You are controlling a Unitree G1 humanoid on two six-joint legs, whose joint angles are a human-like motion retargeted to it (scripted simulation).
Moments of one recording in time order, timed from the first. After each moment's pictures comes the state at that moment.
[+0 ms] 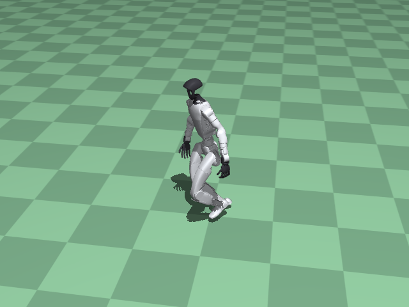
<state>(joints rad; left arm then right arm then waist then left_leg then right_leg) 0.22 0.46 -0.09 1.05 -0.29 0.08 -0.34 -0.04 -0.36 0.16 1.17 0.46 0.08 0.24 0.00 0.05 0.05 -0.75 0.08 0.15 1.47 -0.45 0.11 -0.38 0.01 -0.22 0.99 -0.38 0.04</state>
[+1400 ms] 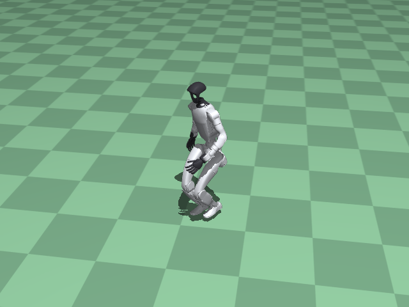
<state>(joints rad) -0.04 0.42 -0.31 0.41 -0.23 -0.17 0.08 0.33 -0.49 0.13 1.02 0.14 -0.06 -0.03 -0.15 0.10 0.06 -1.01 0.02 0.09 1.59 -0.67 0.07 -0.83 0.09 -0.05 1.19 -0.68 -0.01</state>
